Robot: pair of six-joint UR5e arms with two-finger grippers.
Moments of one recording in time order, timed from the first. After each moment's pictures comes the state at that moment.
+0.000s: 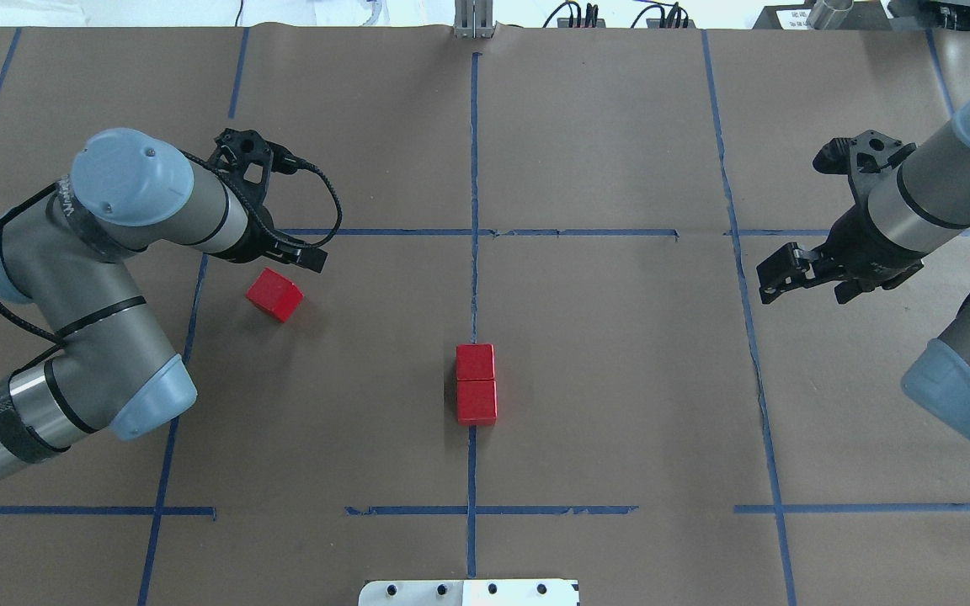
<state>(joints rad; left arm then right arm) -0.70 -1.99 -1.70 -1.89 -1.87 -0.75 0.89 -1.42 2.03 -1.62 2.21 0.84</state>
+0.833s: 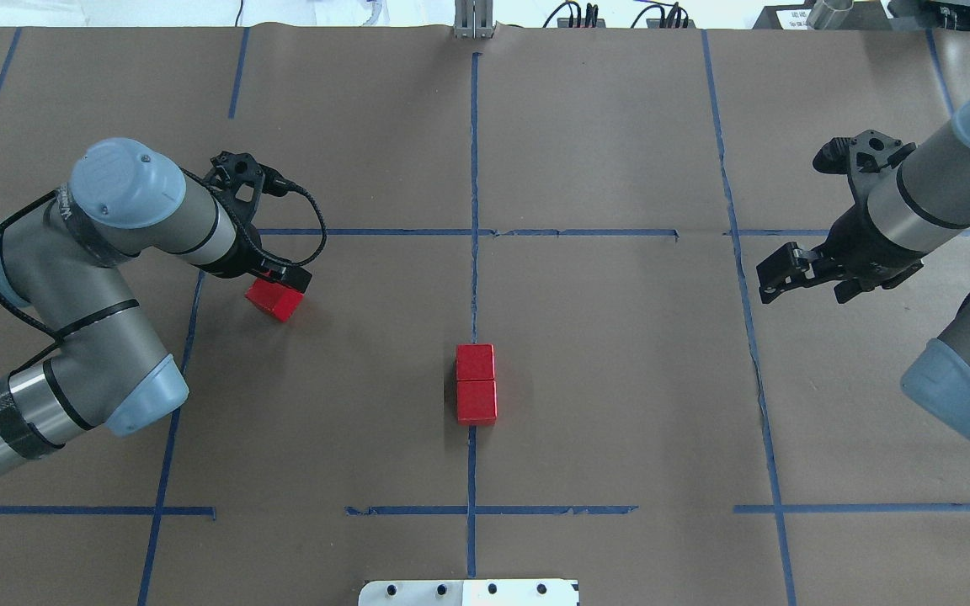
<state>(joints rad) -0.70 -1.98 -1.64 -1.92 -1.95 -0.71 0.89 -1.42 2.03 -1.62 2.21 0.84</state>
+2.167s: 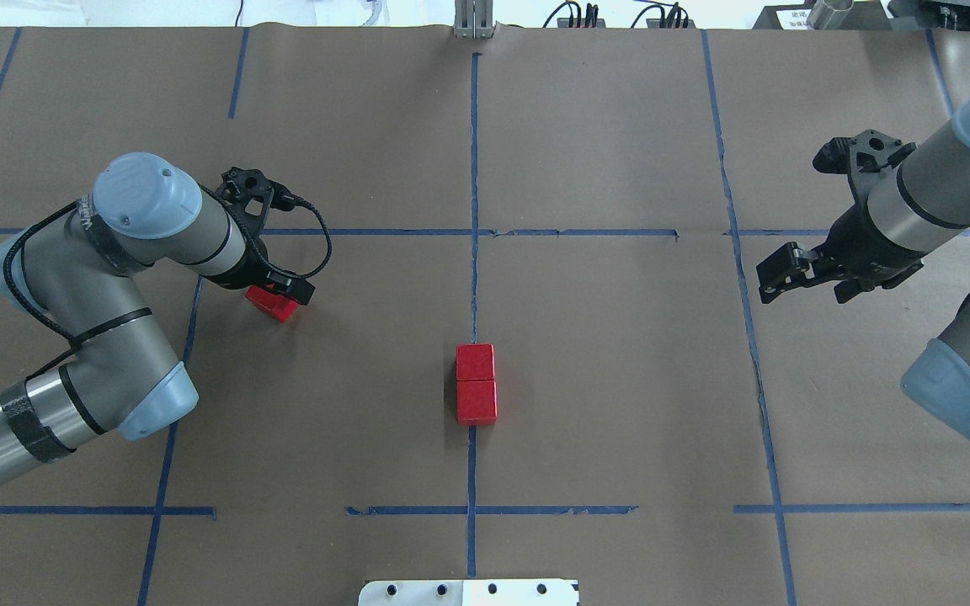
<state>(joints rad) -0.67 -1.99 -1.60 -1.92 -1.95 -0.71 0.89 -1.42 2.04 -1.62 2.21 0.84</state>
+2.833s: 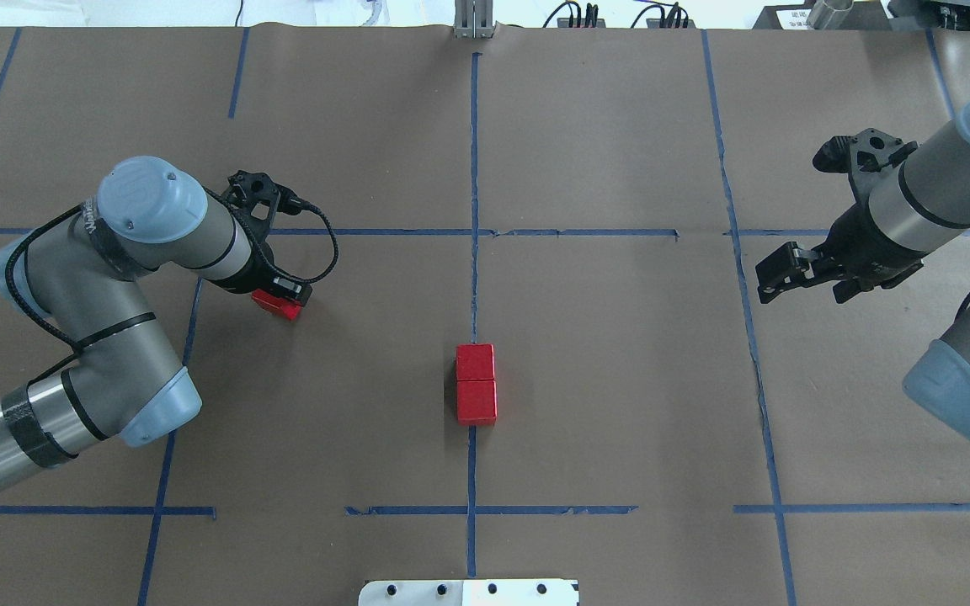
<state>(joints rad) -0.67 -1.99 -1.63 -1.91 -1.95 -0.75 0.89 -1.42 2.04 -1.62 2.22 0.85</state>
